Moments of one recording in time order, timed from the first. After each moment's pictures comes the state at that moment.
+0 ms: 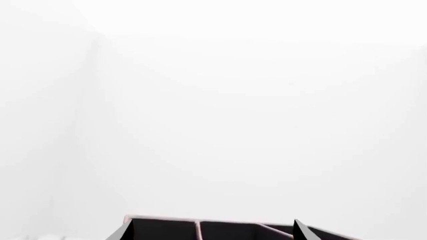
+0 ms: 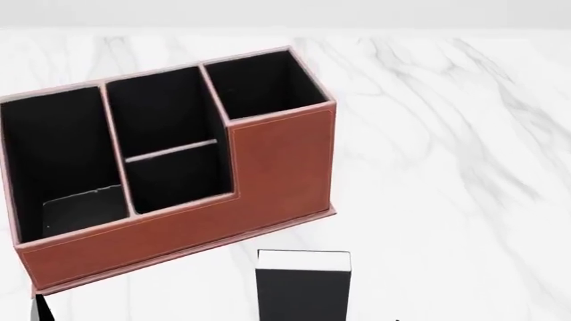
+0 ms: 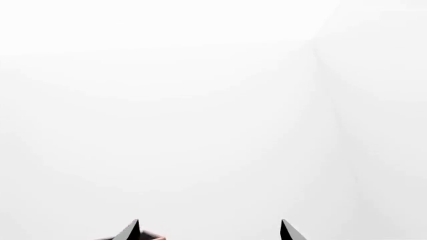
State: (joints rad) left arm 0.13 -0.22 0.21 0.00 -0.06 0.80 -0.37; right arm -0.18 0.21 -0.21 -0.05 0.03 -0.83 0.42
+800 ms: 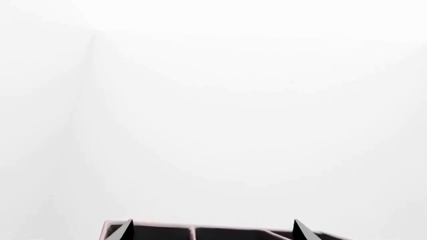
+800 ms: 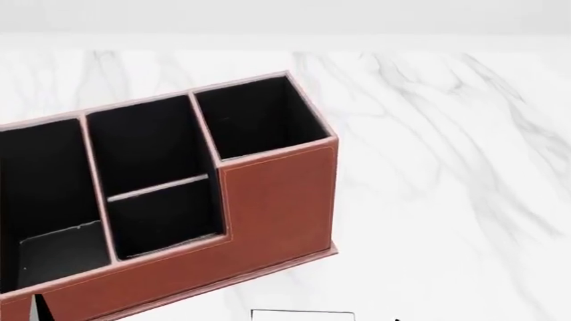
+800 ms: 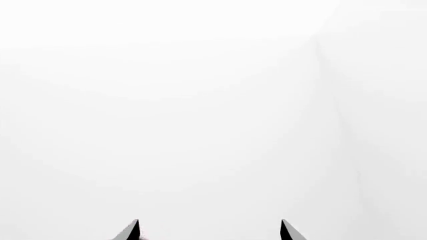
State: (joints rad) left arm 0.12 -0.23 0.22 0.00 -0.06 0.80 -0.39; right arm -0.18 0.22 -0.22 -0.05 0.03 -0.83 0.44
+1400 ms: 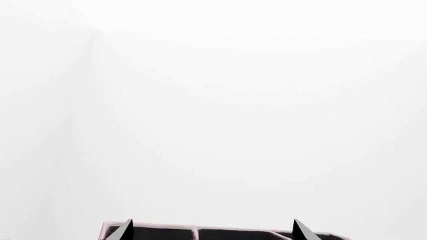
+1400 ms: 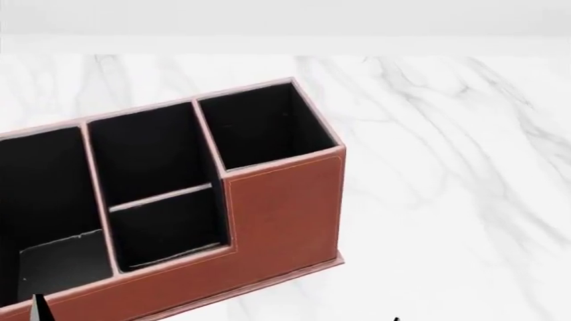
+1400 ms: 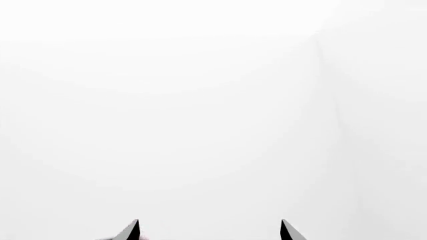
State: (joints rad) left arm 0.12 -0.24 0.23 -0.01 -0.06 0.81 -0.40; right arm -0.17 0.22 -0.22 -0.04 0.00 -0.81 0.47
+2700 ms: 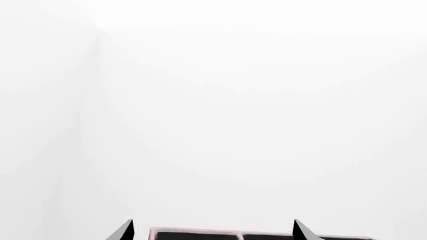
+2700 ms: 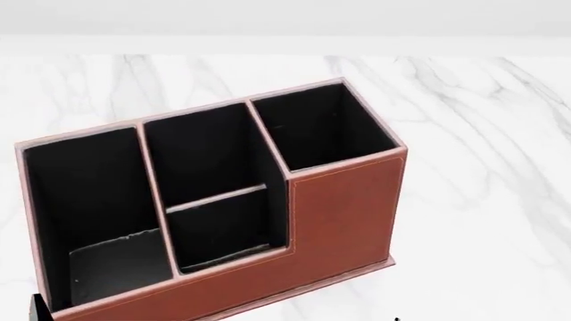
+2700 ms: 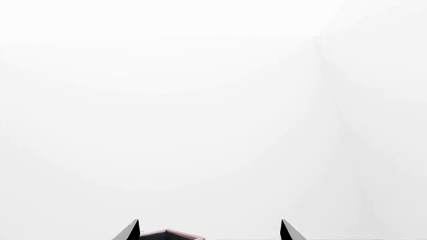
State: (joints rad) left arm 0.12 -0.26 0.25 -0.01 -0.06 0.81 -0.43; right arm -0.16 0.23 -0.24 -0.02 -0.01 -0.83 0.51
